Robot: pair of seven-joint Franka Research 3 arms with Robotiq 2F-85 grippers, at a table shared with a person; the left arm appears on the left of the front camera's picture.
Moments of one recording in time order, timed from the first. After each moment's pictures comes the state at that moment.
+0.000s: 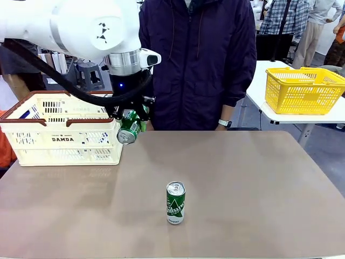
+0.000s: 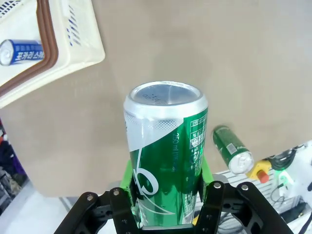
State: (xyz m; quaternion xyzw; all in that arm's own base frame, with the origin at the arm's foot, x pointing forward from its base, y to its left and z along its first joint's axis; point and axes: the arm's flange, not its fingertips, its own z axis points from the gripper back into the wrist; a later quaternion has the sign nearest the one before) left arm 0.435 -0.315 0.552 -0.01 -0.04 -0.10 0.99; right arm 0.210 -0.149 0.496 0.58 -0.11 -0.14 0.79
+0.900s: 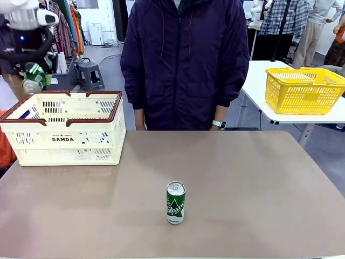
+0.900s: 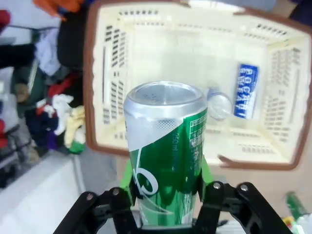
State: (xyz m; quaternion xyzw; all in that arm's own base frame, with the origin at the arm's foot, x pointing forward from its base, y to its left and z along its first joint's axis) left arm 0.610 -0.013 0.611 0.08 -0.07 0.04 0.99; right arm 0.210 -0.150 0.496 0.58 -0.11 -0.14 0.79
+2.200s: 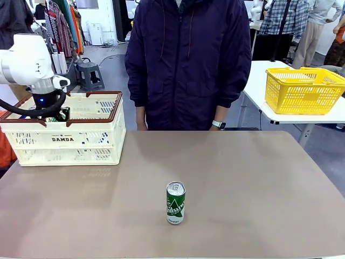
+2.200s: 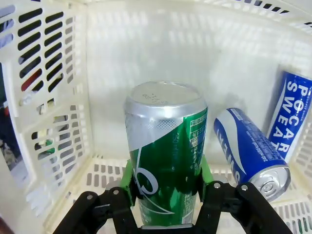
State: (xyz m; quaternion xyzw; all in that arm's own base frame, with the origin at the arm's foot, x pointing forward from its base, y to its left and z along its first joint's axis) left arm 0.648 0.016 0.415 0.02 -0.01 0.06 1.00; right arm 0.210 -0.149 0.496 0.58 -0.11 -0.14 0.79
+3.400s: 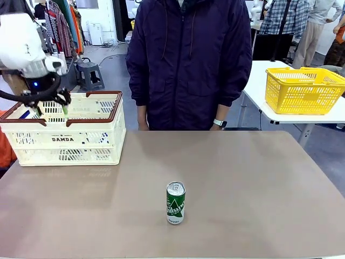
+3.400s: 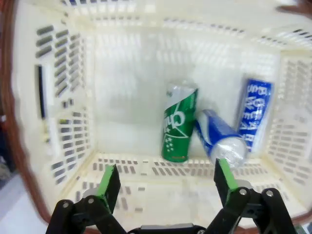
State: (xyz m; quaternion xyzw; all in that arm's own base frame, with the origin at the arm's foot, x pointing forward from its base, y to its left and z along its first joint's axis) left arm 0.632 0.012 0.506 0.00 -0.08 0.05 1.00; right arm 0.210 -0.149 0.496 0.58 -0.11 -0.14 0.79
